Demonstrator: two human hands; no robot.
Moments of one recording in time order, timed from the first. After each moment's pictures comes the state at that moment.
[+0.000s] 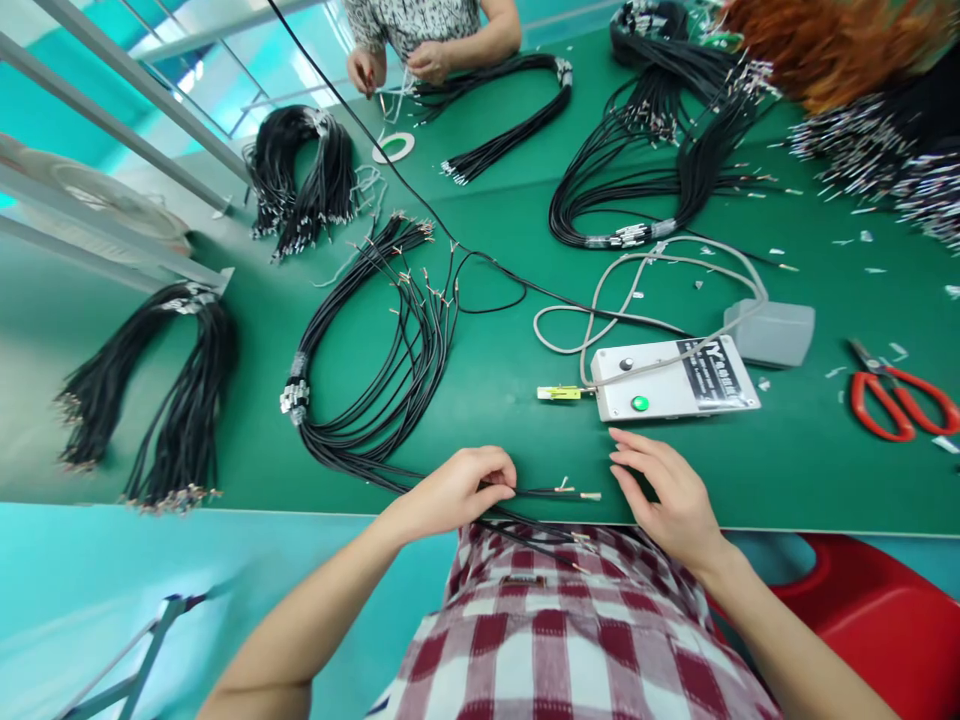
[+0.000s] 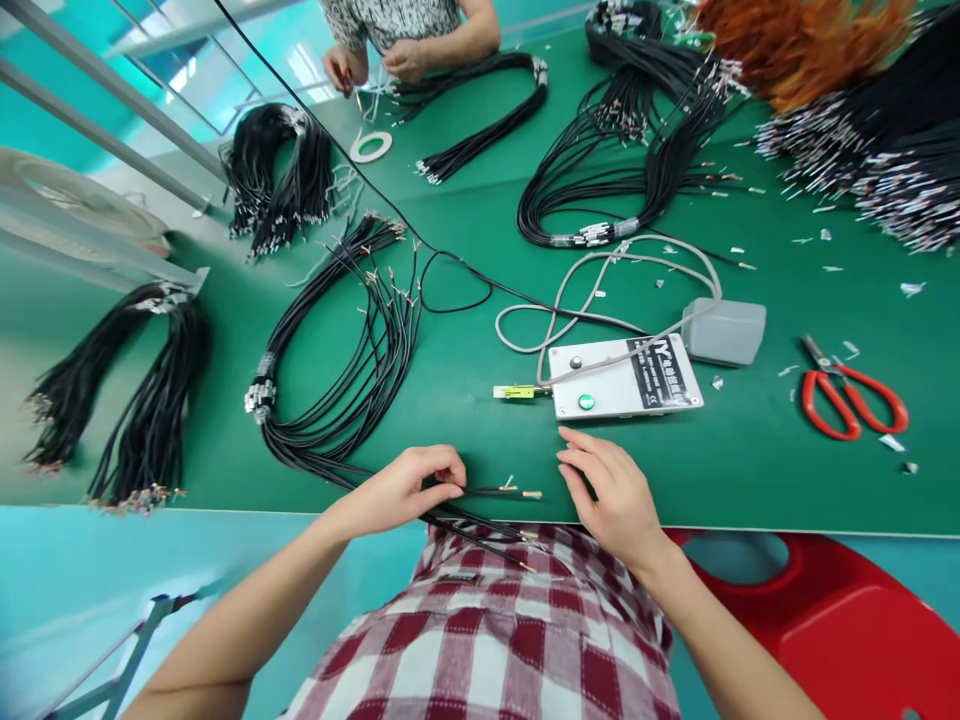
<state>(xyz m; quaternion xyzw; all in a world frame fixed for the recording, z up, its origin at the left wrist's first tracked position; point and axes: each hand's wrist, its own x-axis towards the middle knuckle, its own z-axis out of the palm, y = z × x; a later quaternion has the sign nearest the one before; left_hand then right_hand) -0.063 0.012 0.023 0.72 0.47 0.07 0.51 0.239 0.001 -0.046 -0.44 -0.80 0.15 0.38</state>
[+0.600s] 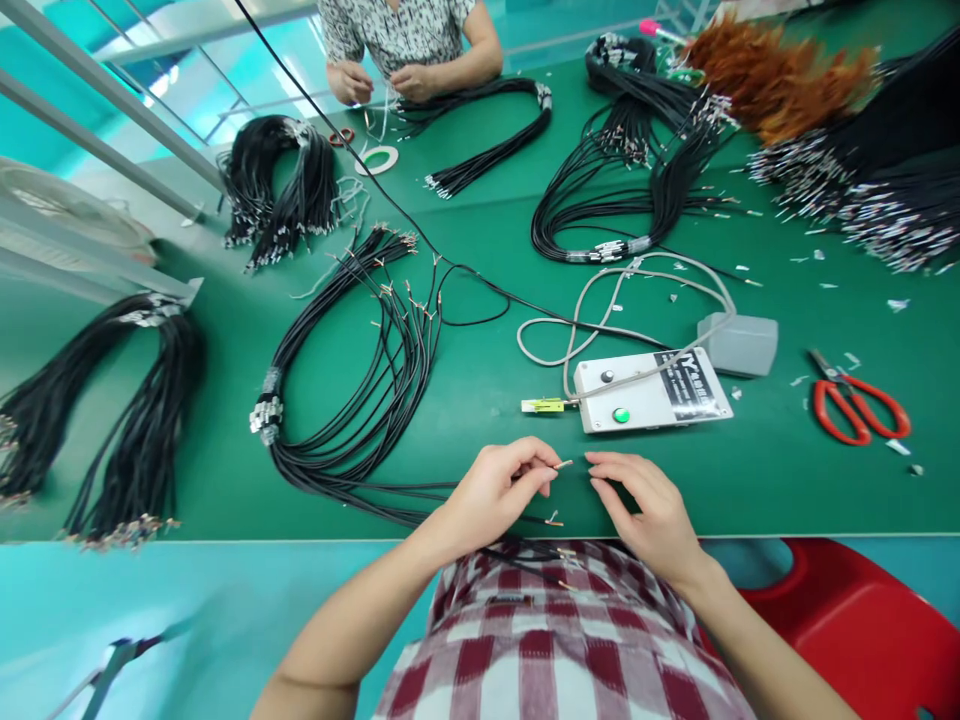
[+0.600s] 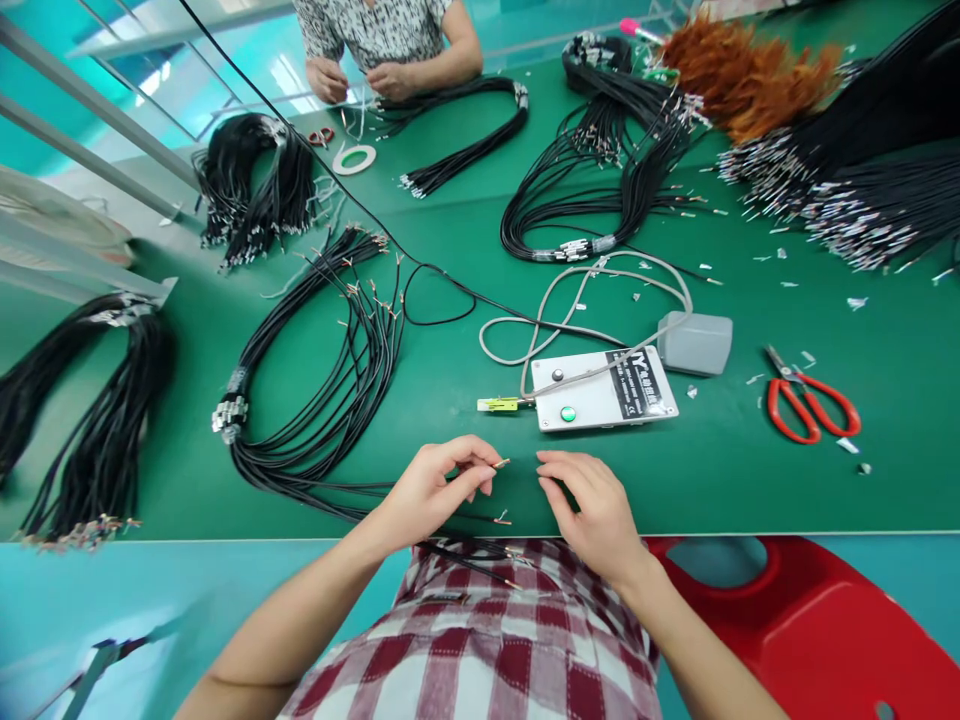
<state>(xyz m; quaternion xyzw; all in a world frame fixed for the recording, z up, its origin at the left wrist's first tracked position) 0.005 0.025 0.033 0.62 0.47 0.25 0.58 0.233 -0.003 -0.038 -0.47 -0.76 0.25 0.38</state>
